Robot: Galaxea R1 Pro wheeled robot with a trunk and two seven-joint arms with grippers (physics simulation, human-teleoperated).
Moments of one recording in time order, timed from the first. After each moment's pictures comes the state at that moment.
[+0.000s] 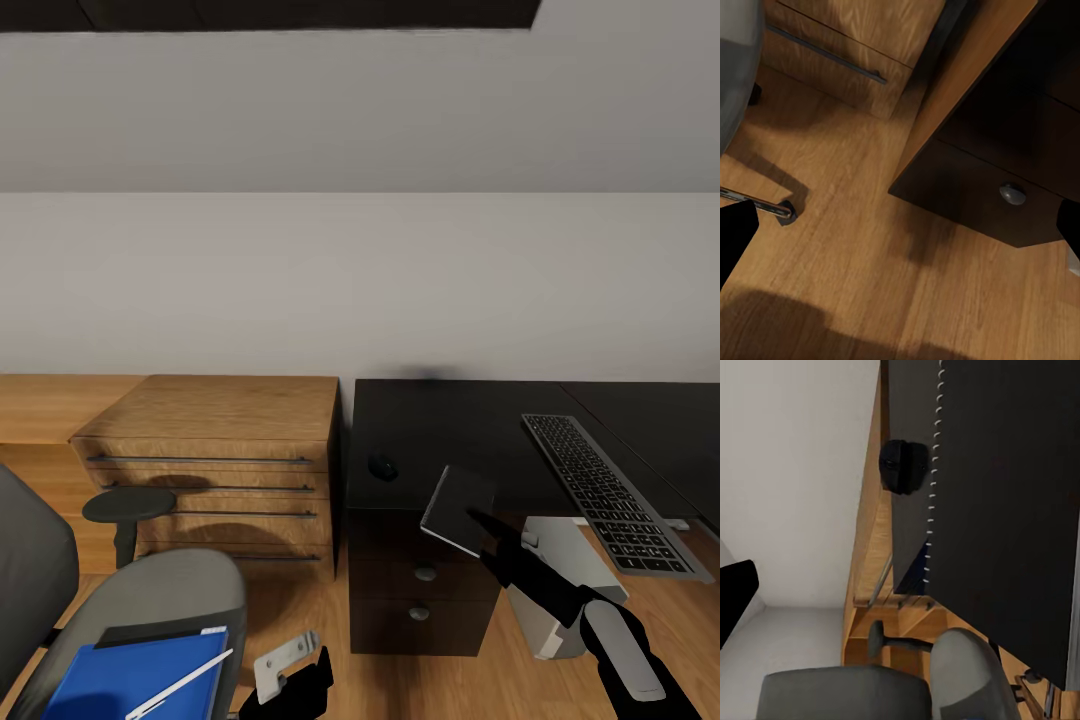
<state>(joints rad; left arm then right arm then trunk) 0.07 0.00 -0.64 -1.56 0.66 0.14 0.84 -0.32 -0.14 -0.18 -1.03 -1.15 0.75 0.43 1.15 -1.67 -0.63</state>
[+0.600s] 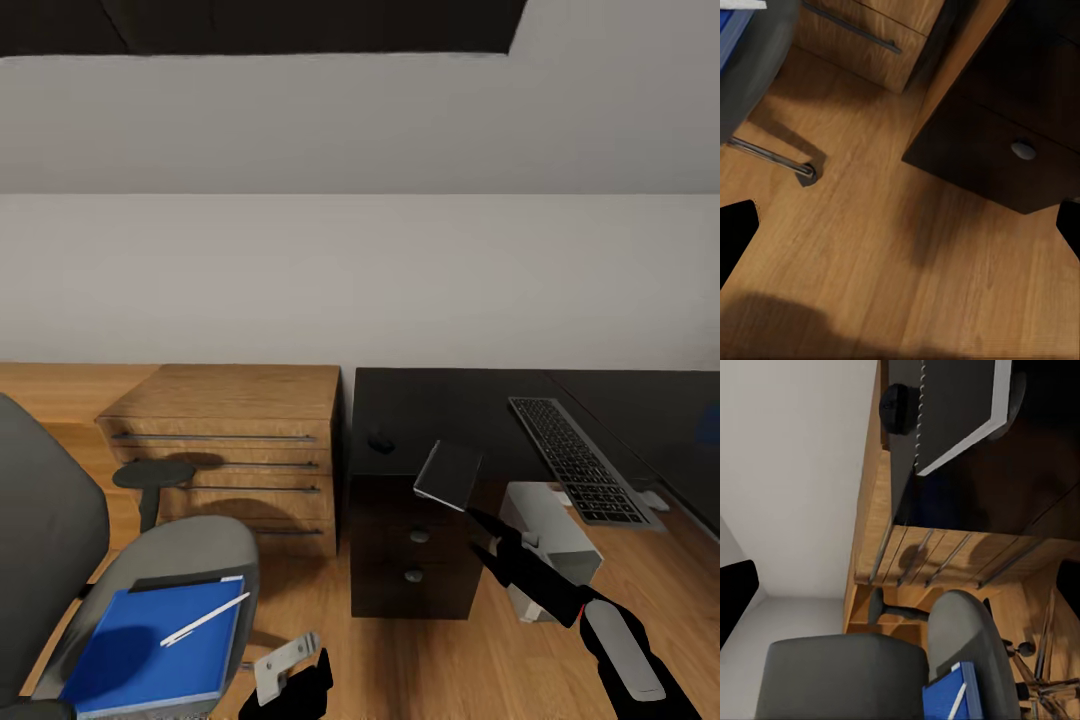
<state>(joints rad) 0.07 0.00 -0.64 -1.55 0.66 0.14 0.84 -0.32 -0.14 -0.18 -1.03 -1.15 0.74 0.43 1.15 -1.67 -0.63</state>
